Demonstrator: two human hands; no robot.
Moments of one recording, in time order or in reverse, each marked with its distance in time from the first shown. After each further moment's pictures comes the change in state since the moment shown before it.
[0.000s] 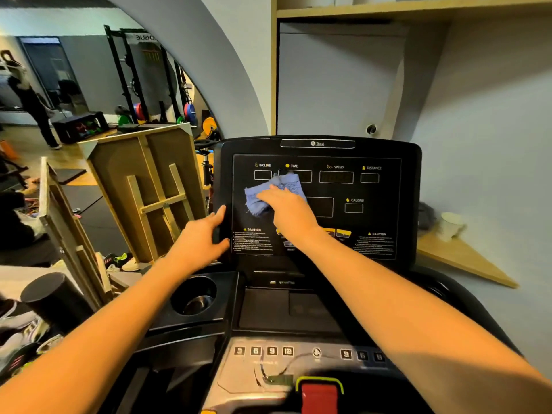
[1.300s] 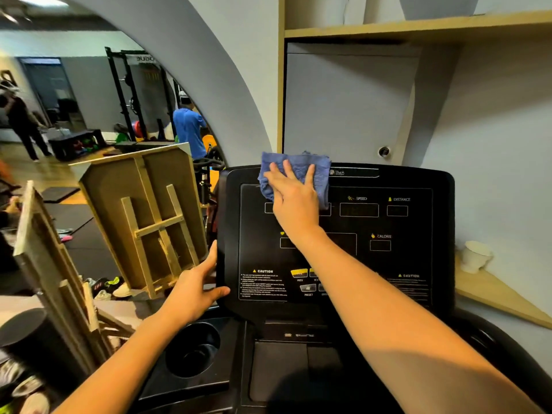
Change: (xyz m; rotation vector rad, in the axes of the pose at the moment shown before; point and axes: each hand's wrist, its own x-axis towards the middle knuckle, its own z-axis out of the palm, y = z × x) left_hand 0.030 -0.064 0.033 -0.337 -0.093 -0.054; right_hand 0.103 0.015 0.016 -0.200 0.534 -0.083
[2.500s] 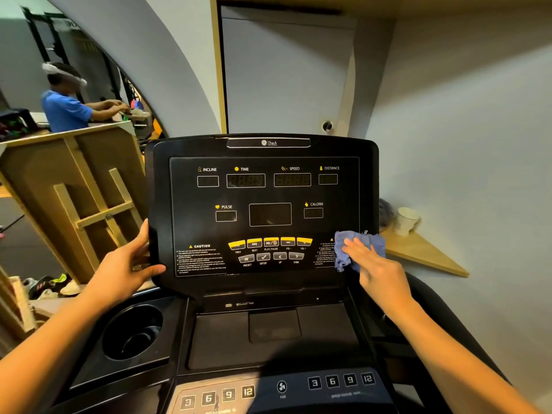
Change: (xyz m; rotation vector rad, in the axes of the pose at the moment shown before) left_hand 0.001 -0.008 0.005 -0.001 0.041 -0.030; right_hand -0.245 0.186 -0.161 -0.183 -0.160 0.019
